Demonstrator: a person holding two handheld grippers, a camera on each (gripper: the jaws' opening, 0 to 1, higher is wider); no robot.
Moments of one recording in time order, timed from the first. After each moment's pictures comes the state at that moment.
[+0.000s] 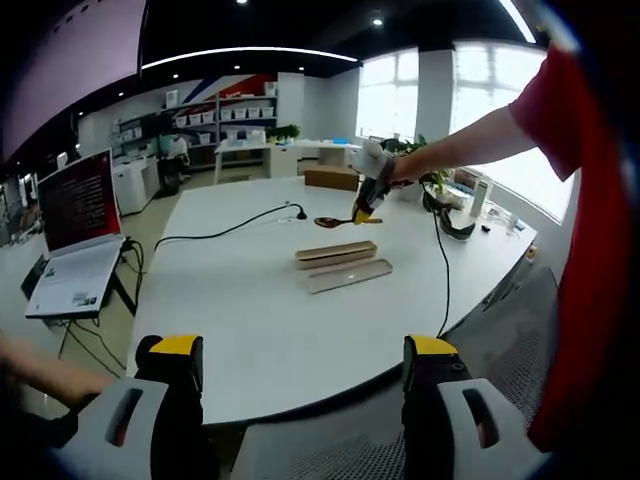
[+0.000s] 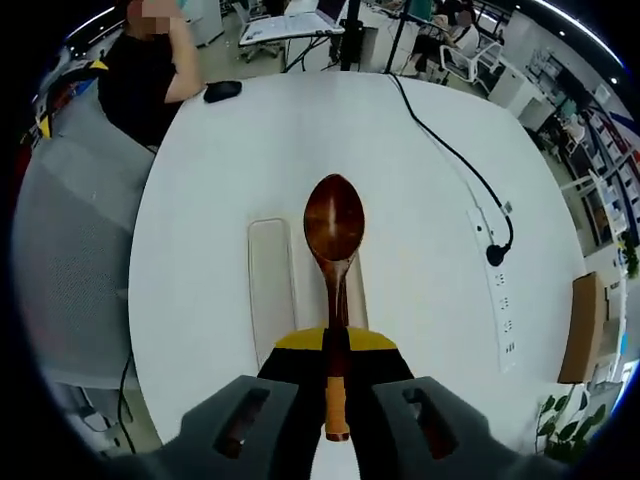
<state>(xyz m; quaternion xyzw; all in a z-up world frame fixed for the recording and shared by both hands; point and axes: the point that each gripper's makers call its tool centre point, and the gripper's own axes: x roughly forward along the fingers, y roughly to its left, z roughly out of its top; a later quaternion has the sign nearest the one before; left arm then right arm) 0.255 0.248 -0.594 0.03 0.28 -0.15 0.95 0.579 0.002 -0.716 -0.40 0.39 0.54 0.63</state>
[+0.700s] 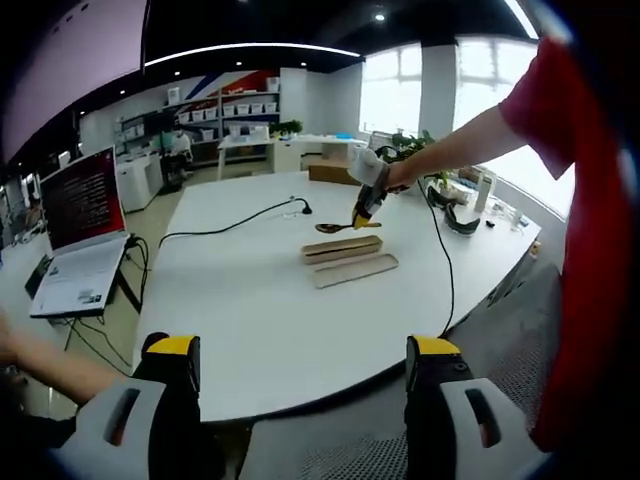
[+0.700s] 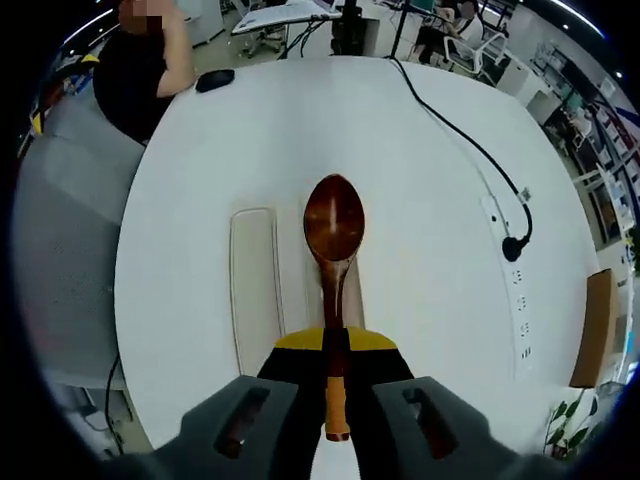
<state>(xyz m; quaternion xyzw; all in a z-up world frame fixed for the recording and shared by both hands) 0.257 0.256 -0.598 0.04 0.29 -0.14 0.95 0.590 0.008 -0.754 -0.40 0.41 0.54 0.62</state>
